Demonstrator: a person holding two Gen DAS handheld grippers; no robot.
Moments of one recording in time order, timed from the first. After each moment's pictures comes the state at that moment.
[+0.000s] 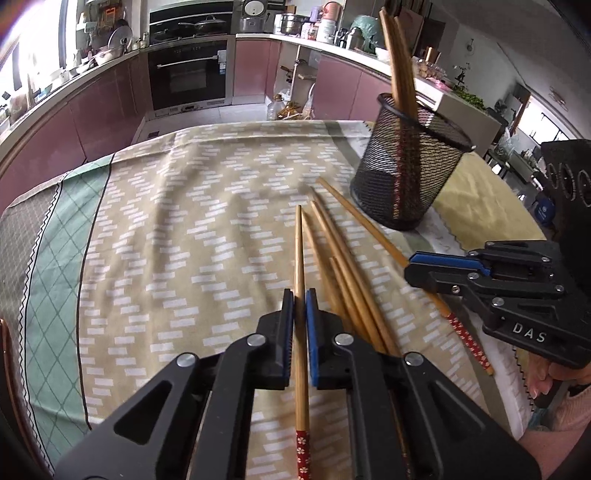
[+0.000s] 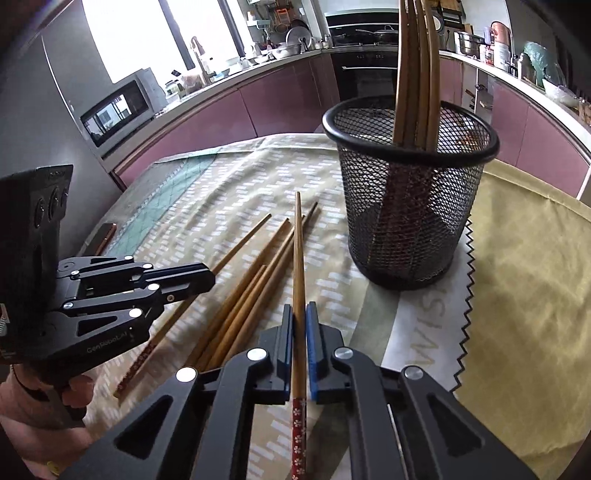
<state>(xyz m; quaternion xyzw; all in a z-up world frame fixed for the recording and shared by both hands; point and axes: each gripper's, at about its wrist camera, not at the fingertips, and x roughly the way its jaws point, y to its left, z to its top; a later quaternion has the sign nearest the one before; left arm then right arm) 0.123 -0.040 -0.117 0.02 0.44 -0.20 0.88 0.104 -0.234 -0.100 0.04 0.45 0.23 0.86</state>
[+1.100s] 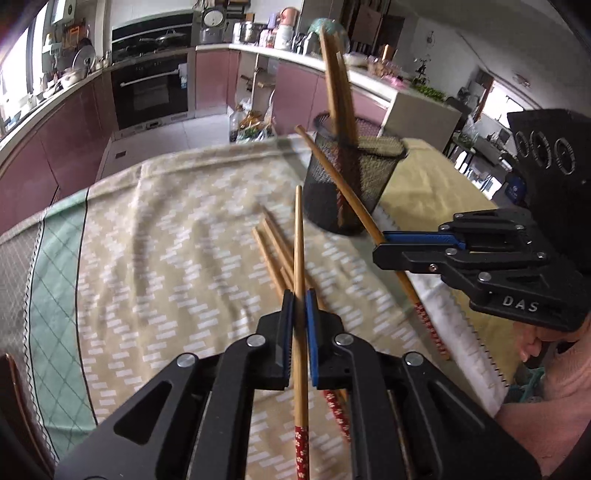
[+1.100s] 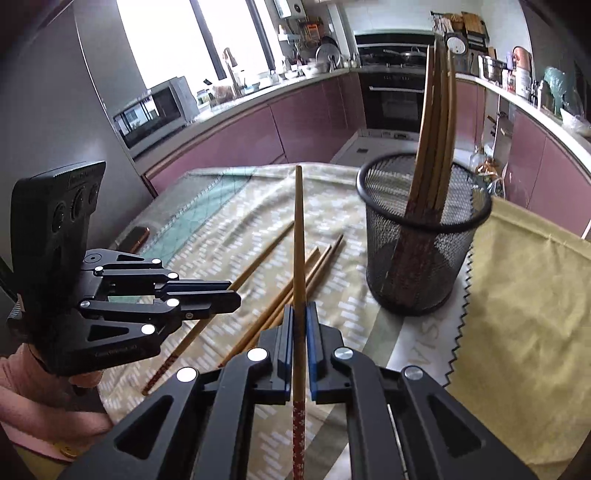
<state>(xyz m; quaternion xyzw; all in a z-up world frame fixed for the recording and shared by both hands) 0.109 -0.046 -0.083 0.04 0.42 -0.27 0.87 0.094 -0.238 -0.061 0.02 0.41 0.28 0.87</state>
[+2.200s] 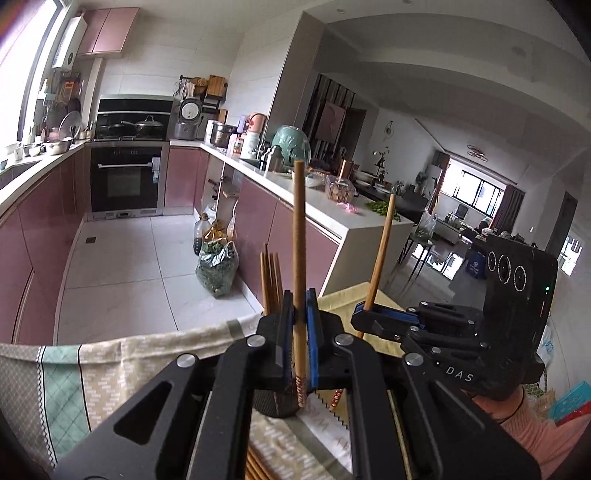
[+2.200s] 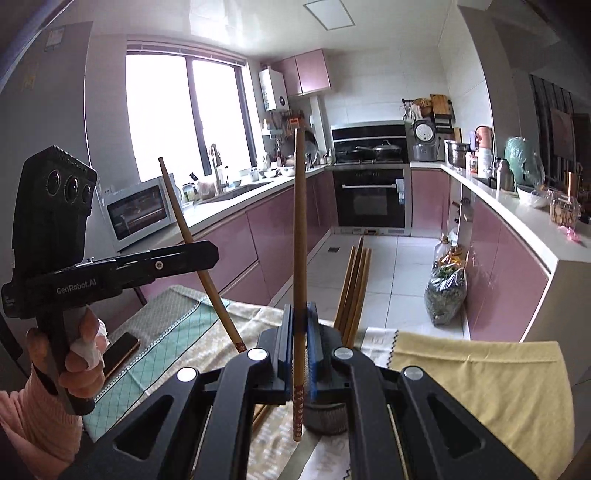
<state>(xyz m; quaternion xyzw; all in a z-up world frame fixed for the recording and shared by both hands) 0.147 -0.071 0.087 -0.05 0.24 -0.34 0.91 0.112 -0.306 0.055 0.05 0.23 0.22 0.95</state>
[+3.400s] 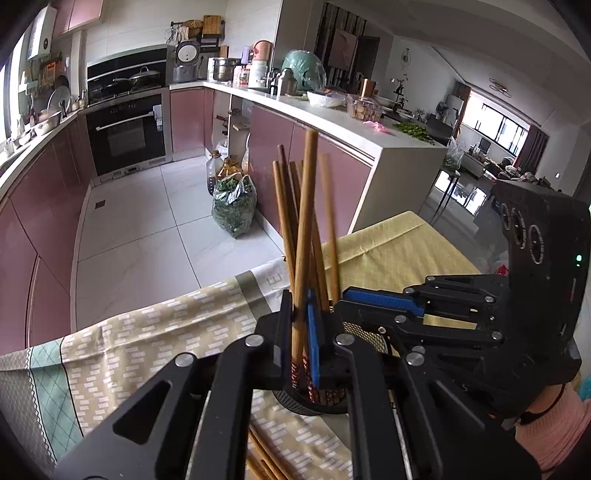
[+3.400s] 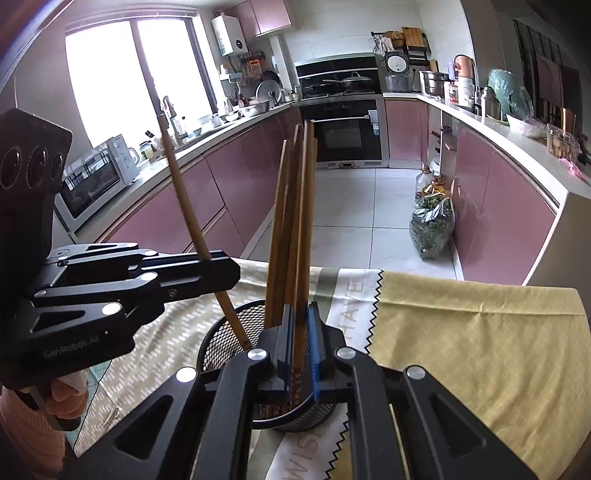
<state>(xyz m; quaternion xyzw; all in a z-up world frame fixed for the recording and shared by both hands) 0.242 -0.142 0.004 0.04 0.37 -0.30 0.88 0.197 -0.303 -0.029 0.06 0.37 0.17 0.91</state>
